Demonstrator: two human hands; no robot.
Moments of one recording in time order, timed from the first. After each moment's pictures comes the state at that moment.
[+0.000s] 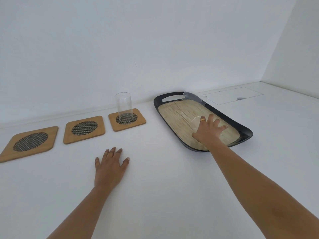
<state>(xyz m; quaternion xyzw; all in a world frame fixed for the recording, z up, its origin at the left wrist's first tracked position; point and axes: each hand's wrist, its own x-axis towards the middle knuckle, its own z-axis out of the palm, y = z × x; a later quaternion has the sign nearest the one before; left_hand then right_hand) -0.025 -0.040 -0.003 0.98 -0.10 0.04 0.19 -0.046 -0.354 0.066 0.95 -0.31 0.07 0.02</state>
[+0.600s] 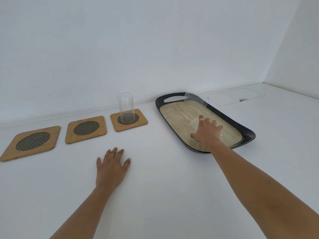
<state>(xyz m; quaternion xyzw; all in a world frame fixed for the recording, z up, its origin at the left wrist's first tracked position) -0.025 -0.040 -0.004 0.98 -0.09 0.04 0.19 -0.039 -0.355 0.062 0.96 -0.27 0.09 0.02</state>
